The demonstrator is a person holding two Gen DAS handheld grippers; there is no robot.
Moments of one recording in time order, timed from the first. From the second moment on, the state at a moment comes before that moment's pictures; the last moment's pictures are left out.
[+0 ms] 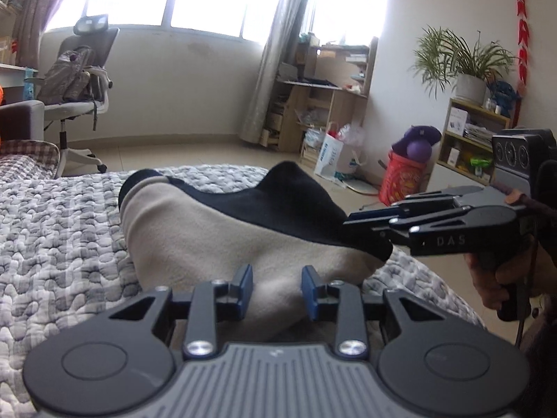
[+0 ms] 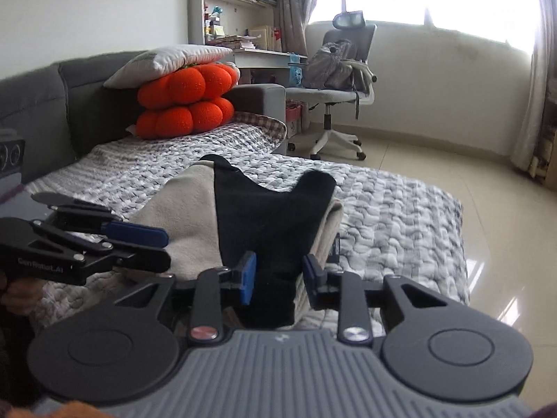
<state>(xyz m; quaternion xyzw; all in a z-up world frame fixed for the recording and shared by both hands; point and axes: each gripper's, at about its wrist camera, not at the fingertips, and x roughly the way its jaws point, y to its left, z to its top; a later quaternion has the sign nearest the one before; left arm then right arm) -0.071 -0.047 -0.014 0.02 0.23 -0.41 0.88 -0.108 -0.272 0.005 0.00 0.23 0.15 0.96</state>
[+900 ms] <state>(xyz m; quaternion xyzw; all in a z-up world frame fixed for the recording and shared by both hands) -0.085 -0.057 0.024 0.10 0.38 -0.35 0.85 -0.111 -0.285 0.026 0.08 0.27 0.12 0.95</state>
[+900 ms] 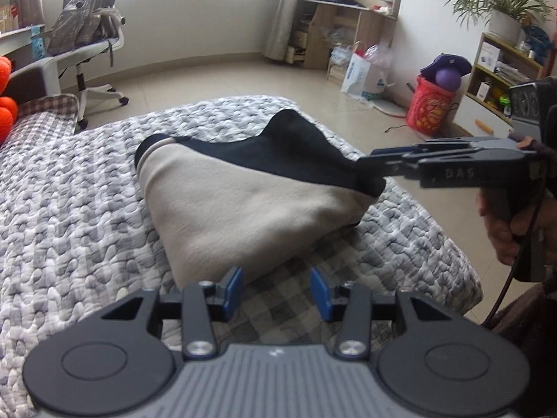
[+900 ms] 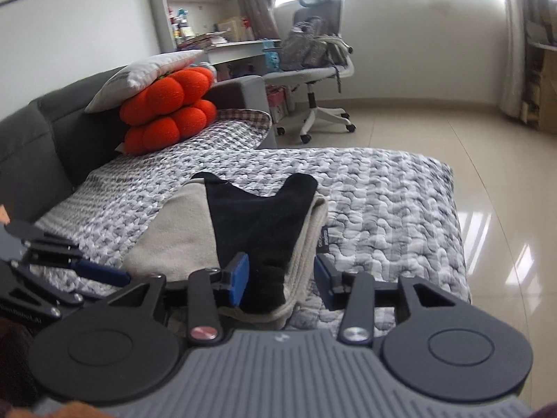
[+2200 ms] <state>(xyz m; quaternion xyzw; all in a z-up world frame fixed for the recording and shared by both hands) 0.055 -0.023 0.007 -0.13 0.38 -0.25 0.88 -0.022 -0.319 0.009 0.24 0.28 0.05 0.93</state>
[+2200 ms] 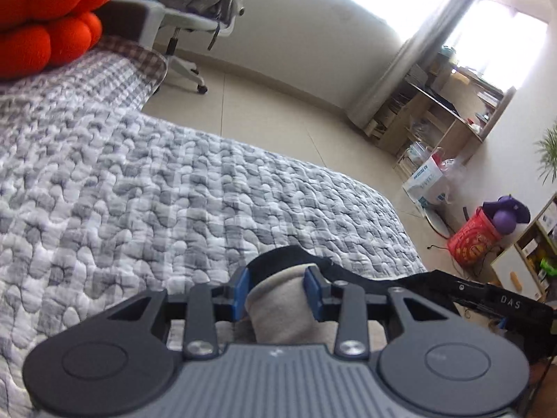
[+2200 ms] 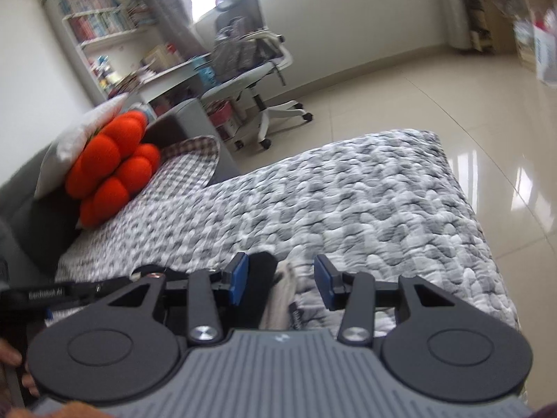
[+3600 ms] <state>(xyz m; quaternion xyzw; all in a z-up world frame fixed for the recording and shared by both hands) 0.026 -0.013 -0.035 -0.31 0.51 -0.32 0.74 -0.053 -0.331 0.001 0.43 0.38 0.13 0.81</state>
